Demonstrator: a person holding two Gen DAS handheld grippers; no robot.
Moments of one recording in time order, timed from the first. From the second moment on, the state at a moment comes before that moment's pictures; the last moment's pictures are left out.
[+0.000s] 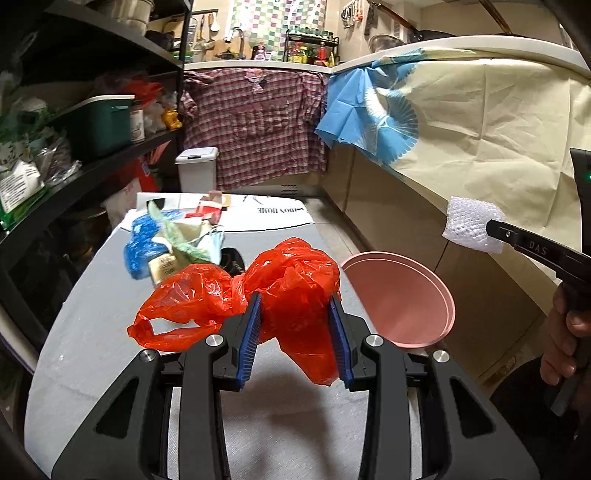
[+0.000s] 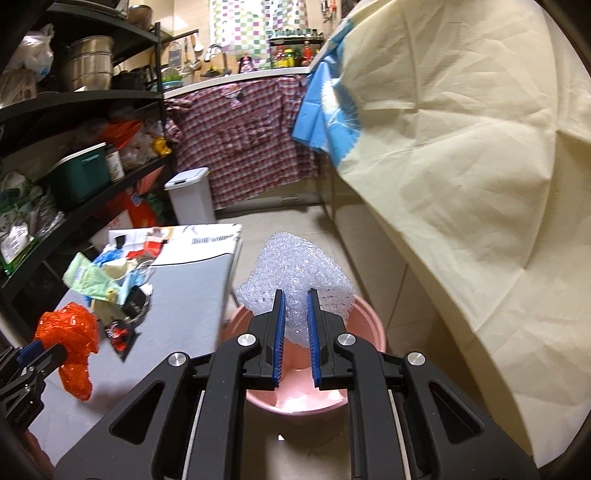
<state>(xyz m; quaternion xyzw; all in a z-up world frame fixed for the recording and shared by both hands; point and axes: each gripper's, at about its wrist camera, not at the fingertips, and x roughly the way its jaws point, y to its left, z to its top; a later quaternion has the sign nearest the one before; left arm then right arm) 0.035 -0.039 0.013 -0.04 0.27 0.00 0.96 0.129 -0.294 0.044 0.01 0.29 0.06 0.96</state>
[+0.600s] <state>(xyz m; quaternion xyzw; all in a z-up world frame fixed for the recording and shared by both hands) 0.089 -0.087 0.006 -0.02 0.28 -0.08 0.96 0.153 -0.328 0.020 0.05 0.31 0.01 0.95</state>
